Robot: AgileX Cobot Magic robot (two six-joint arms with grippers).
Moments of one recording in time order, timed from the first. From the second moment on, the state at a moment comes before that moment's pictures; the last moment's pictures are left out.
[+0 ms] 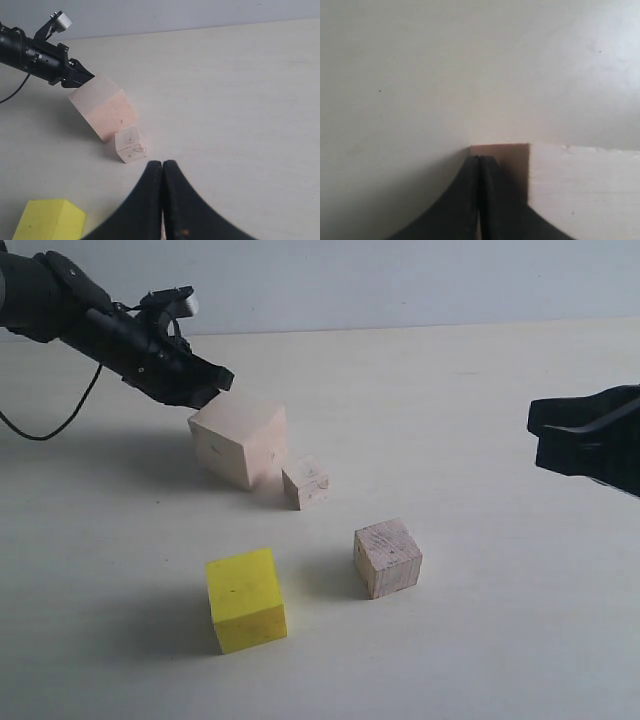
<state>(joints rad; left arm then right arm) -0.22 2.23 -1.58 -0.77 0.72 0.78 0.50 0.84 -0.43 0.08 0.17 0.24</state>
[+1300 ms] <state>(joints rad) -0.30 2.23 -1.58 -0.81 0.92 0.75 0.50 0.84 -0.43 0.08 0.17 0.24</state>
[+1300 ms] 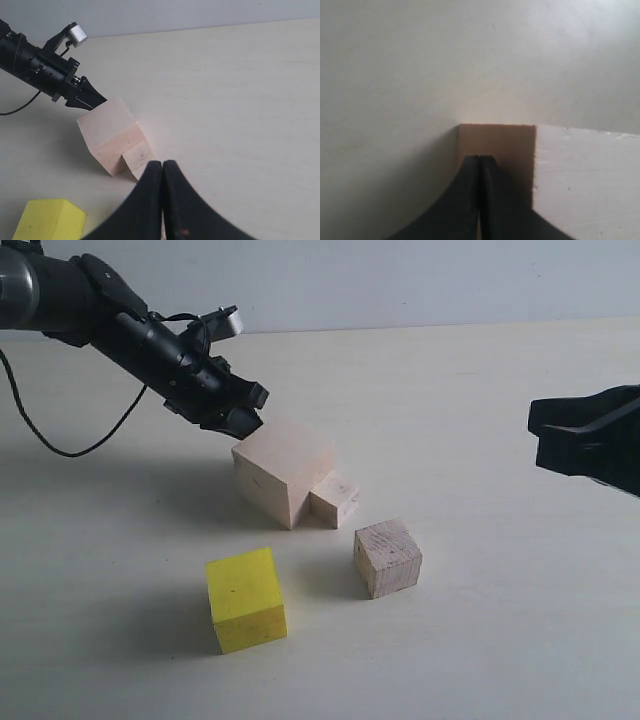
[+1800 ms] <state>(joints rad) -0.30 2.19 -1.48 -0.81 0.88 0.72 0.50 1.37 -0.74 0.07 0.23 -0.06</state>
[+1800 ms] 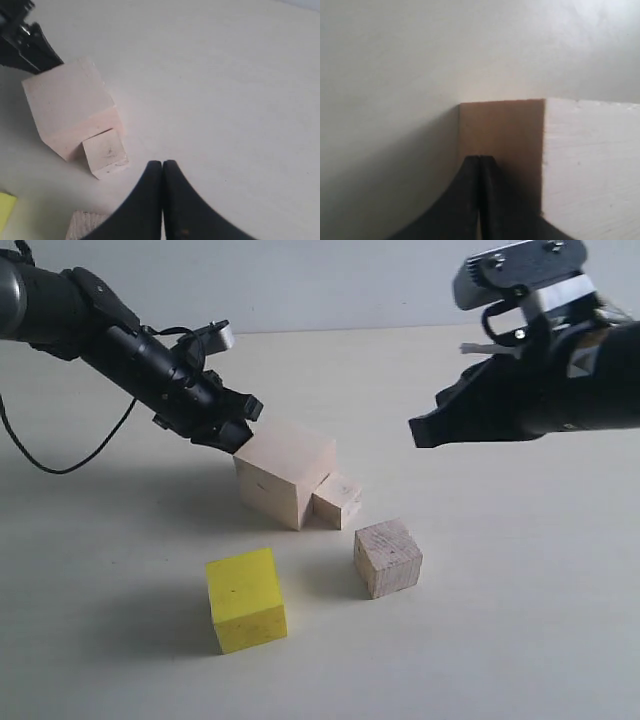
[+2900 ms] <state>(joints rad) -0.30 2.14 -1.41 -0.80 0.88 0.68 0.50 1.98 -1.26 0.61 0.51 -0.52</state>
